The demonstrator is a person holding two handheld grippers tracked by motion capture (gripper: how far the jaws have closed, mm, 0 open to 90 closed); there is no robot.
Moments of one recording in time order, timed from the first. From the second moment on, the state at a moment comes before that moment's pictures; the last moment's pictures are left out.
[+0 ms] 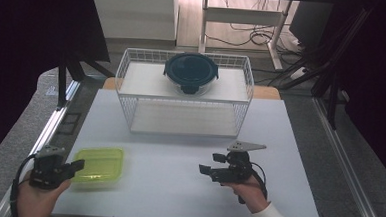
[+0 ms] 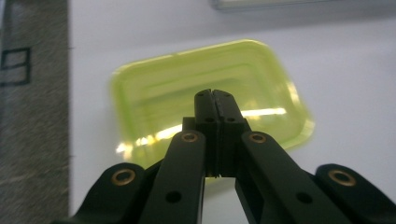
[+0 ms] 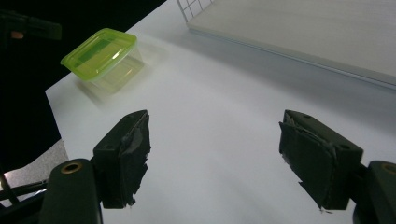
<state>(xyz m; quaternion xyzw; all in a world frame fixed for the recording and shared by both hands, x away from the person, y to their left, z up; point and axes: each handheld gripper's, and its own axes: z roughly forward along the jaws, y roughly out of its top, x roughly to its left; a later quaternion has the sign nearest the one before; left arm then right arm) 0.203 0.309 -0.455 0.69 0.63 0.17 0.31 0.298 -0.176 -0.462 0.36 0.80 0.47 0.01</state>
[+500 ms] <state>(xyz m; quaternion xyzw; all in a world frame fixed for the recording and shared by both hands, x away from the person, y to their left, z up) 0.227 0.361 -0.489 0.66 0.69 0.16 0.26 0.299 -0.177 -0.464 0.37 0.80 0.47 0.01</state>
